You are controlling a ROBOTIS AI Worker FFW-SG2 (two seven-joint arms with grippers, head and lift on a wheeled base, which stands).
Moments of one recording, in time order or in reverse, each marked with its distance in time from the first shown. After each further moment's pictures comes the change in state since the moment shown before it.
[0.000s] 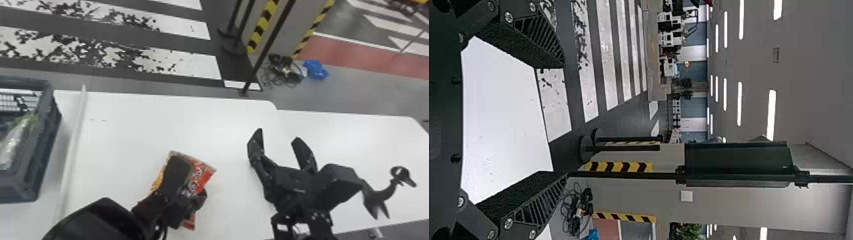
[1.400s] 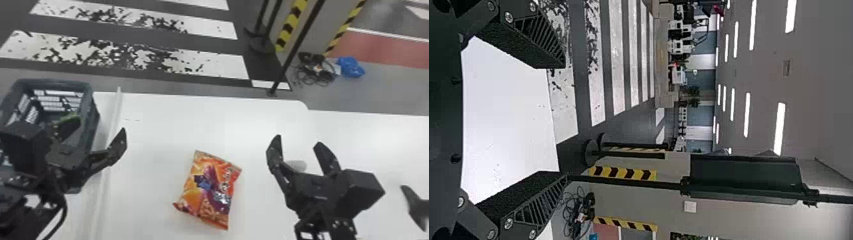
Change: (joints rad) left arm 0.339 0.248 0.584 -0.377 0.162 -0.494 -0.007; right arm -0.023 -0.003 0.050 0.033 0.061 0.043 0.004
